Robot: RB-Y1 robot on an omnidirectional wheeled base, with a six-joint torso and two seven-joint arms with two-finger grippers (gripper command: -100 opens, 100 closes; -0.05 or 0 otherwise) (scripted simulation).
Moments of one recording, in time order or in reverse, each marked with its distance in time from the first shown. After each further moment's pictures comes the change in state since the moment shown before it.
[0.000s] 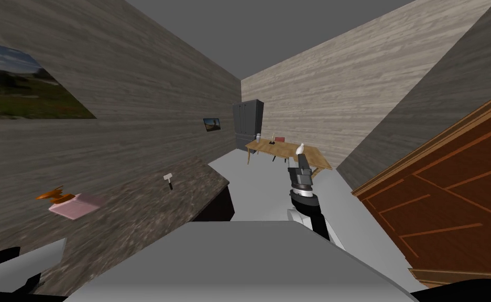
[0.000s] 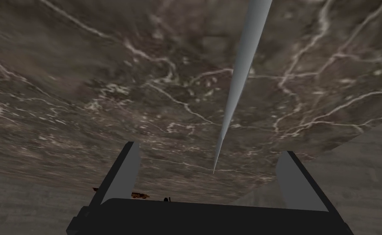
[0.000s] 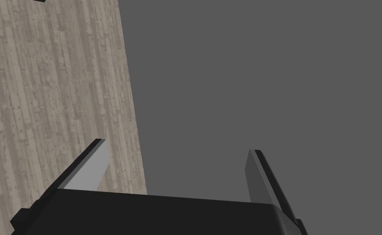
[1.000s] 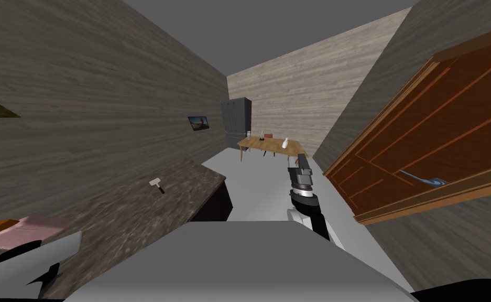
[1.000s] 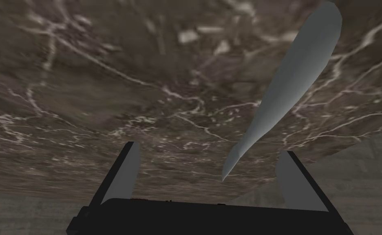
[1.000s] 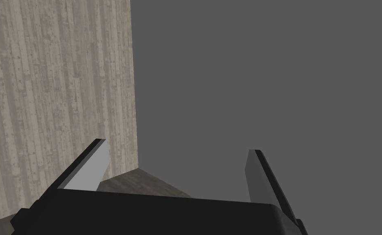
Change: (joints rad) left arm -0.065 -0.027 0.008 0.015 -0.074 0.149 0.105; right arm -0.001 0.000 0.000 0.000 0.000 0.000 0.000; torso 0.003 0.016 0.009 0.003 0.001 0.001
